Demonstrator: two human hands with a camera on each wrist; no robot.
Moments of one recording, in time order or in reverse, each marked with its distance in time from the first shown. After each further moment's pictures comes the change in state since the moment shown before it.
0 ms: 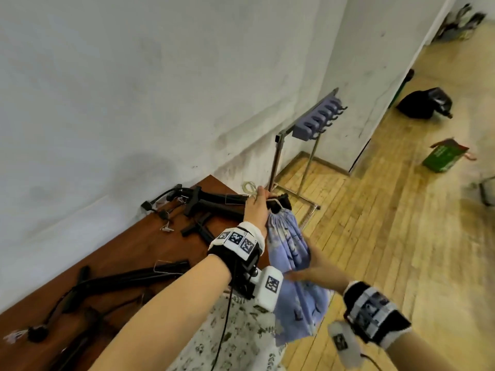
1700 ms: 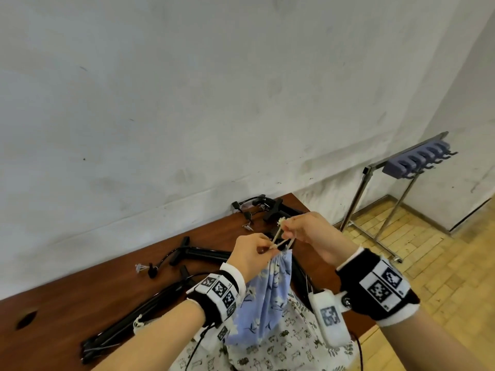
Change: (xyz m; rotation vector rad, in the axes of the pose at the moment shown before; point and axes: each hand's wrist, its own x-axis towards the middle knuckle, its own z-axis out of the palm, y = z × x) left_hand -0.143 0.035 -0.195 1.023 0.129 0.450; right_hand -0.031 -0.194 0.102 0.253 -0.177 -0.283
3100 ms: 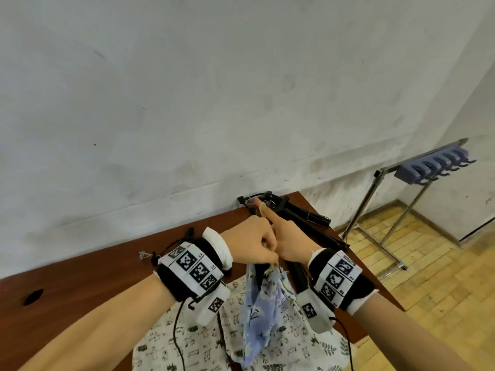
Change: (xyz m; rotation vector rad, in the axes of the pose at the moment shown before) left_hand -0.012 0.060 -0.071 0.162 -0.452 0.239; right_hand 0.036 0.030 0.031 -0.712 -0.205 -0.401
